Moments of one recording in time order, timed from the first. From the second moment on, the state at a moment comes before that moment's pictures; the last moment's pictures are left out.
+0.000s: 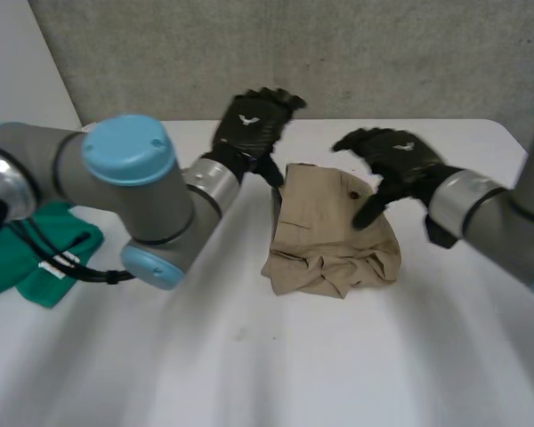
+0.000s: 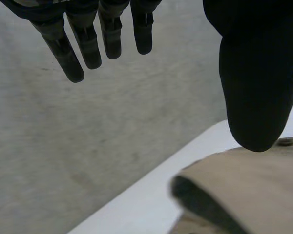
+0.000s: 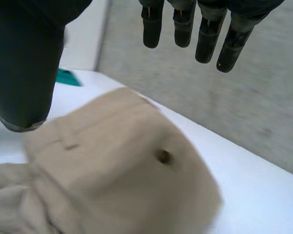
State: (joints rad) left arm 4.09 -2.30 -1.00 3.41 -1.42 3.25; right arm 1.86 -1.16 1.33 0.04 1.15 3.03; left_hand 0.27 0.27 0.27 0.27 0.10; right_hand 0.20 0.22 0.21 0.23 0.07
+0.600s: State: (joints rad) left arm 4.03 -2.68 -0.49 3.02 -1.44 3.25; right arm 1.79 -0.85 1.04 0.22 1.18 3.00; left_hand 0.33 0.33 0.33 0.33 0.16; right_hand 0.20 0.22 0.21 0.23 0.07
